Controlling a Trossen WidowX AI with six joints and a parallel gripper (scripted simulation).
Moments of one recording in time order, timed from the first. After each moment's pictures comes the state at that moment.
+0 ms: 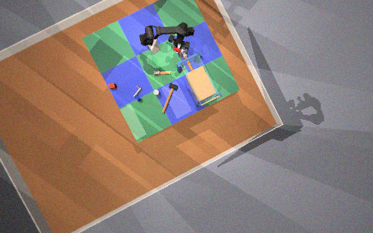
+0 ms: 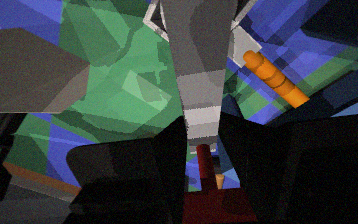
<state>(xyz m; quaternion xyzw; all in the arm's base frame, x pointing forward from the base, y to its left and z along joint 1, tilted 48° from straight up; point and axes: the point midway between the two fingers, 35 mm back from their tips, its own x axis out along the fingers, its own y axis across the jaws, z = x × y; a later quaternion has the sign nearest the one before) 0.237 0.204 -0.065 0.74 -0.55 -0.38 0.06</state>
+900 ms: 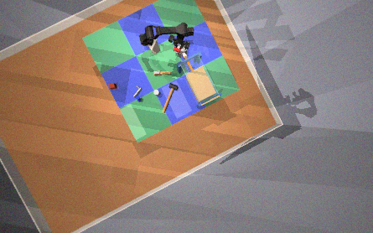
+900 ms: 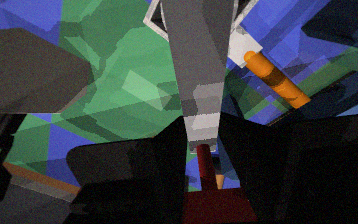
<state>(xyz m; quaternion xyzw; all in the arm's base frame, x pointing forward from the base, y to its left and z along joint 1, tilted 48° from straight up) 0.237 0.203 -0.066 0.74 -0.56 -0.38 0.06</state>
